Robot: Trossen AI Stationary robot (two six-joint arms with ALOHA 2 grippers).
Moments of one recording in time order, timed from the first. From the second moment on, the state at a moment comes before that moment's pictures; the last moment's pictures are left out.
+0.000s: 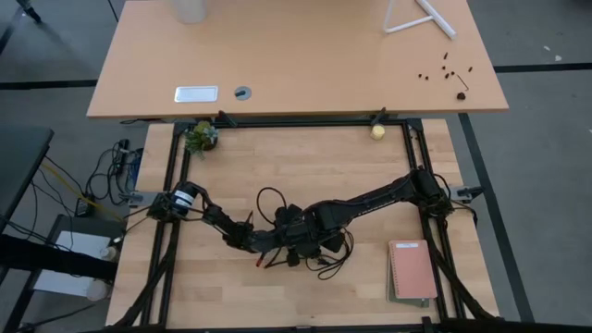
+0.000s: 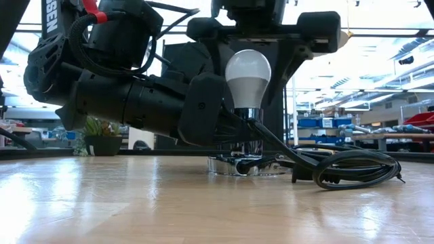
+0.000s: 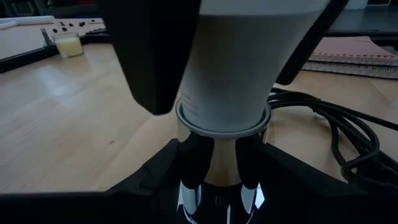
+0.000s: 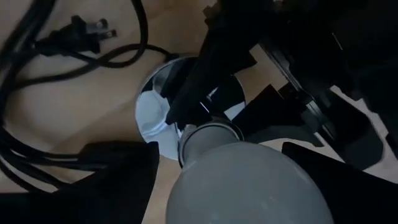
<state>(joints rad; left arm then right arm) -0.34 2.17 0.80 1.13 -0.62 -0.14 0.27 2.11 1.85 -1.15 0.19 -0.78</state>
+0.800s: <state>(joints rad) -0.34 2.17 0.80 1.13 -0.62 -0.14 0.23 2.11 1.94 -1.21 0.07 -0.62</state>
